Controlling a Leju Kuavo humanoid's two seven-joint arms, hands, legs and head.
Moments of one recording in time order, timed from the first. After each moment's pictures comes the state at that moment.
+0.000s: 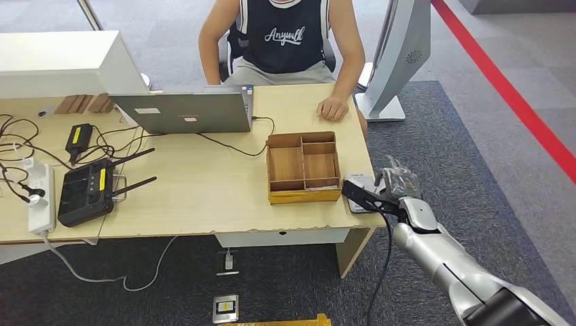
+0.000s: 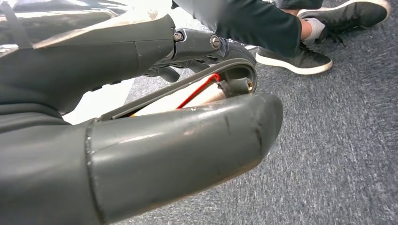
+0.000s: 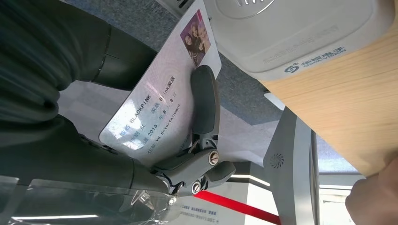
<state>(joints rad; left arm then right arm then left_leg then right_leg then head) -0.12 0.02 0.87 -0.15 -1.37 0.40 0.05 -0.66 -0.32 0.74 -0.59 0.69 -0.35 0.28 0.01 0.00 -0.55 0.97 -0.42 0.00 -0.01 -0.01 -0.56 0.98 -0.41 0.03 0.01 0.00</state>
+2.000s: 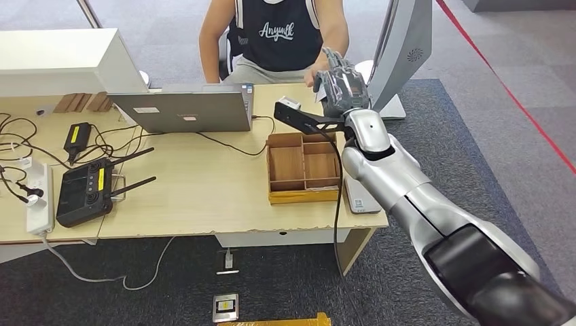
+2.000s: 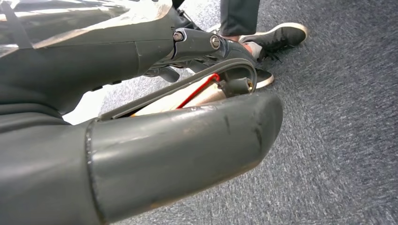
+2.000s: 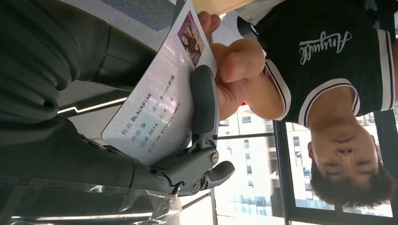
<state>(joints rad) -0.20 0.01 0.80 -0.15 -1.51 0.34 0.01 -1.03 -0.09 0.76 -0.71 0.90 -0.34 0.29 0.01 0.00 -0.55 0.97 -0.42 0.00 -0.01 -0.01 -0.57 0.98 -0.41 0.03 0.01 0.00</state>
